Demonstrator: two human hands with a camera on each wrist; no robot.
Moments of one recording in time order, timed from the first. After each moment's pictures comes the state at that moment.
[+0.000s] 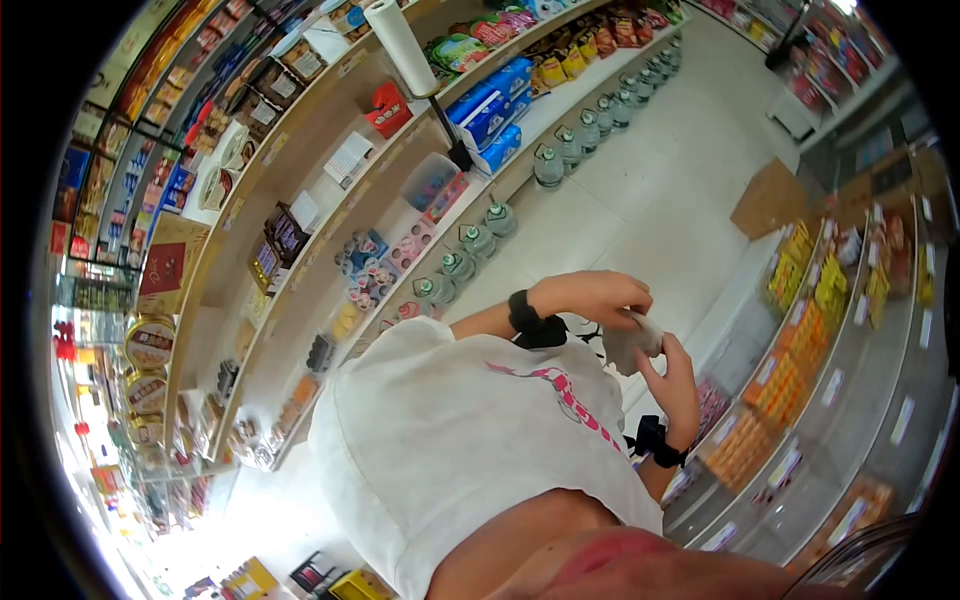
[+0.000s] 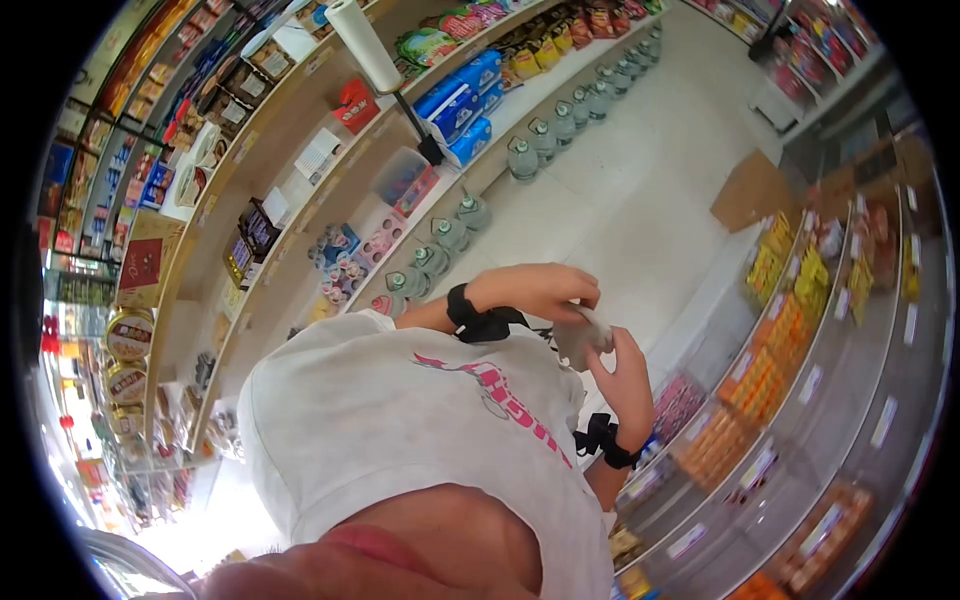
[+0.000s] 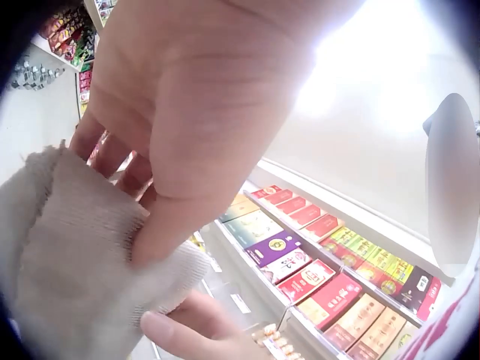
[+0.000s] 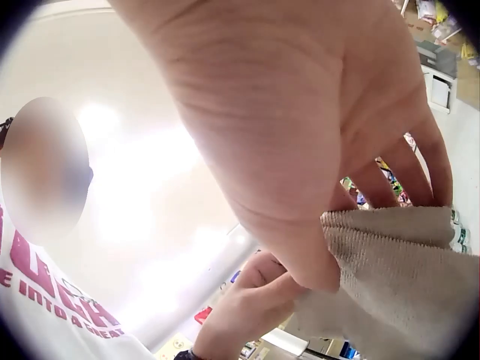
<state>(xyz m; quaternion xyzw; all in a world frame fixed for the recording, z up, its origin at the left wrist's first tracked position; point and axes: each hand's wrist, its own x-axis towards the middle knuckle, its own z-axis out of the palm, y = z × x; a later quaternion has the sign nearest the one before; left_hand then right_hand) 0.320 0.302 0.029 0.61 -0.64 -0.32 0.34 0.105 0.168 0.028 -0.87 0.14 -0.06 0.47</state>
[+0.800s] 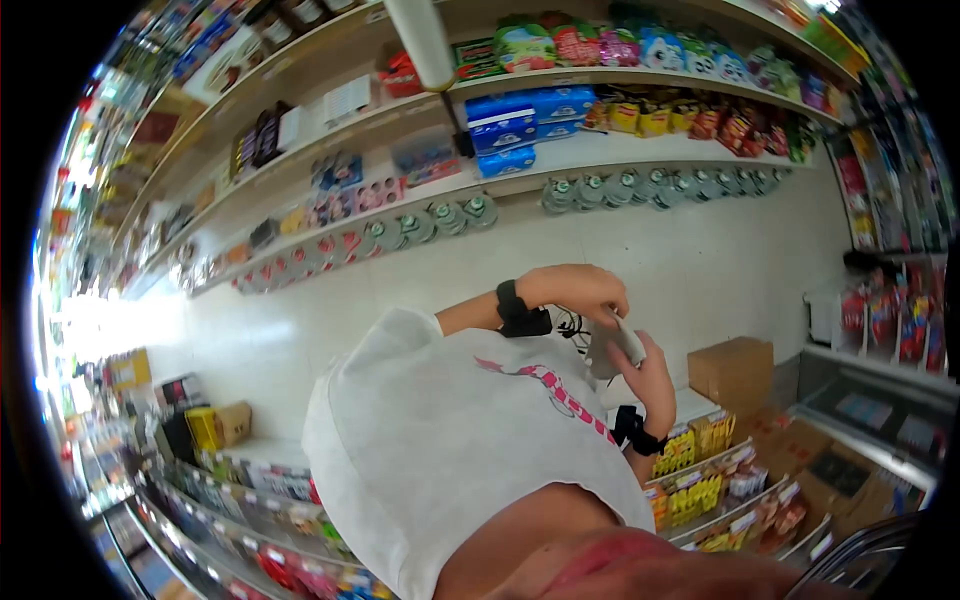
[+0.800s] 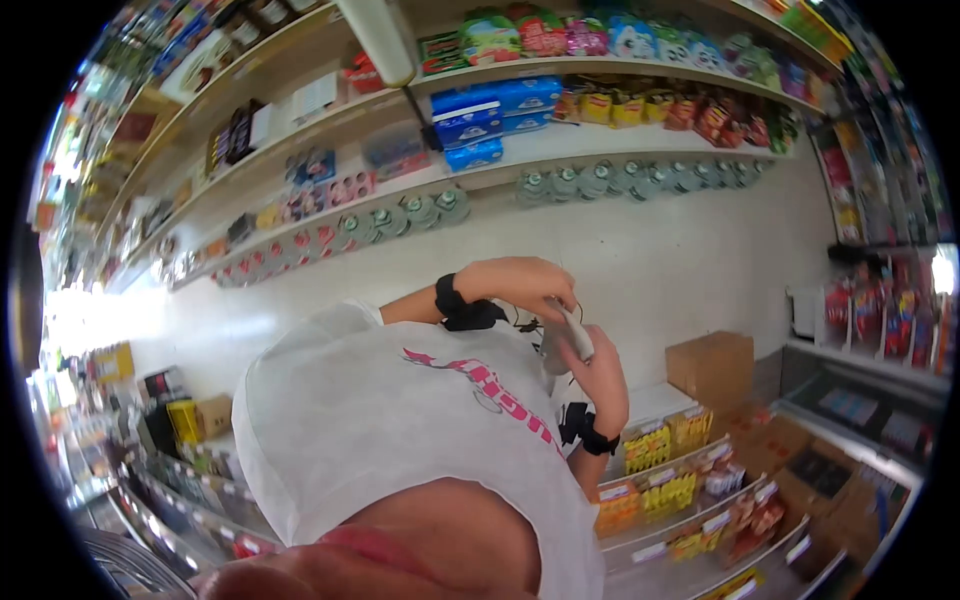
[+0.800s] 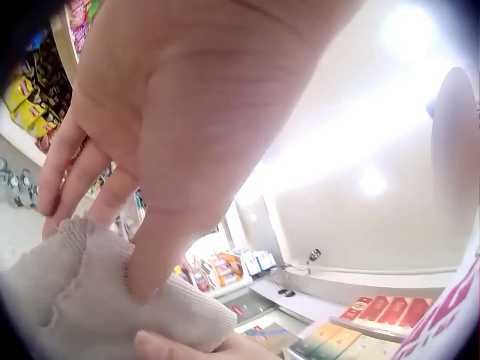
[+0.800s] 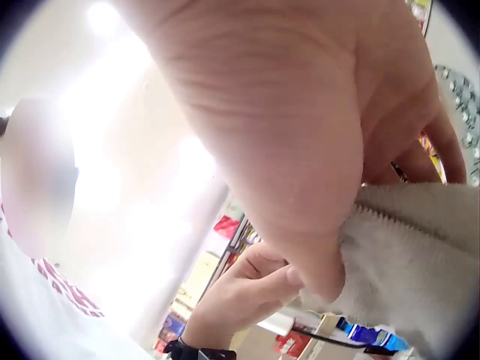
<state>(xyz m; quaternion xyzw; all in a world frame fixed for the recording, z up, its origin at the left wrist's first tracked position) 0.591 0.091 0.016 0.77 -0.43 -0.25 0.40 0.488 -0.148 0.018 -0.87 -0.09 0.18 0.44</state>
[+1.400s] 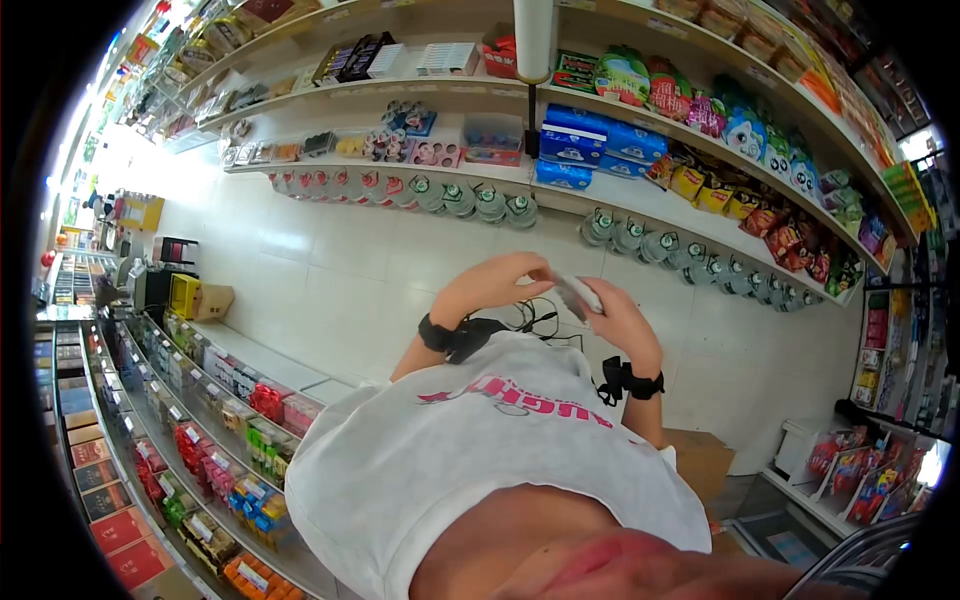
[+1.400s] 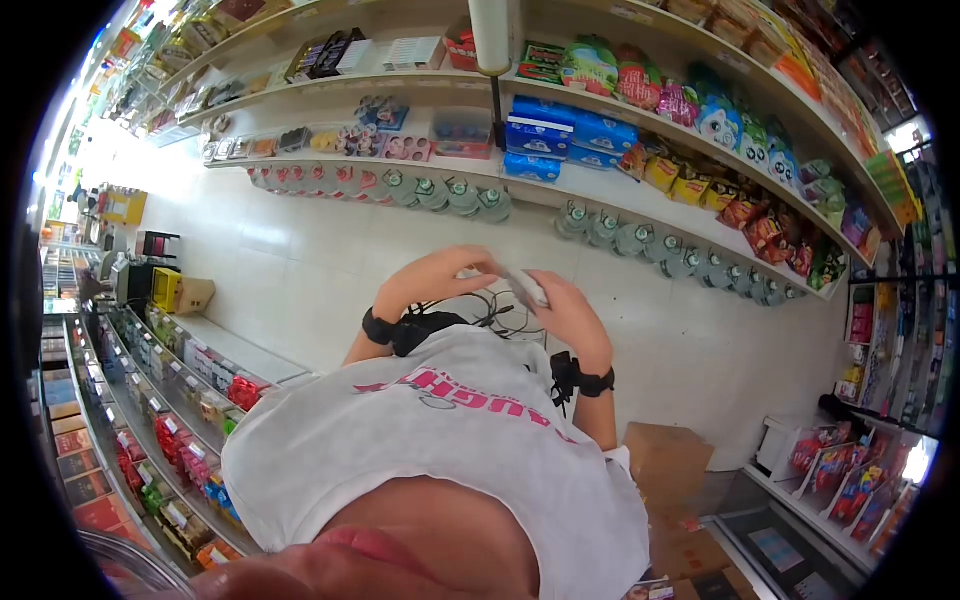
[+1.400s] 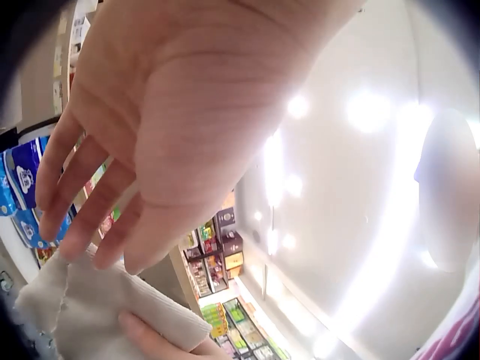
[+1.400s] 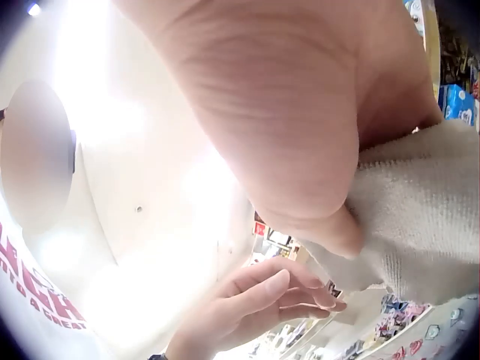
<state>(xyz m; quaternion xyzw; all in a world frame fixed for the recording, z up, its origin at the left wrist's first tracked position) 0.496 0.150 0.028 0.87 0.01 -0.02 0.49 0.630 -0.083 0.019 -0.75 -0.43 0.29 0.40</state>
